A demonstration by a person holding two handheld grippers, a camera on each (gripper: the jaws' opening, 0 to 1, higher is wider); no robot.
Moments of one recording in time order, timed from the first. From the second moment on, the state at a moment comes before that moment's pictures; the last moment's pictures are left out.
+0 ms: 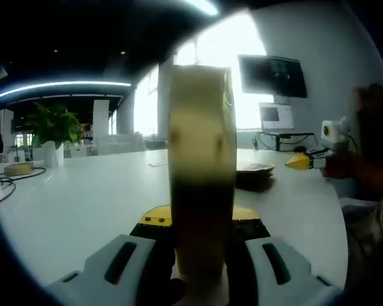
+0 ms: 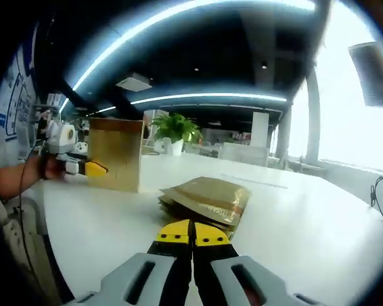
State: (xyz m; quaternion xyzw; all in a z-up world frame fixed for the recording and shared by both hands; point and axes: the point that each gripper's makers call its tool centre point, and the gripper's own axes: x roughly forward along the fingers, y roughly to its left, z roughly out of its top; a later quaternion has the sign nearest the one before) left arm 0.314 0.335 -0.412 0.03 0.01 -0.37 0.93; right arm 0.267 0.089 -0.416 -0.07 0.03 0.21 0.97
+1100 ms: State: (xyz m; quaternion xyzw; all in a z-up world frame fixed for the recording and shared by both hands) left arm 0.312 0.334 -0.409 0.03 0.01 -0.37 0.93; right arm 0.264 0.086 -0.411 -0.09 0.00 0.22 0.97
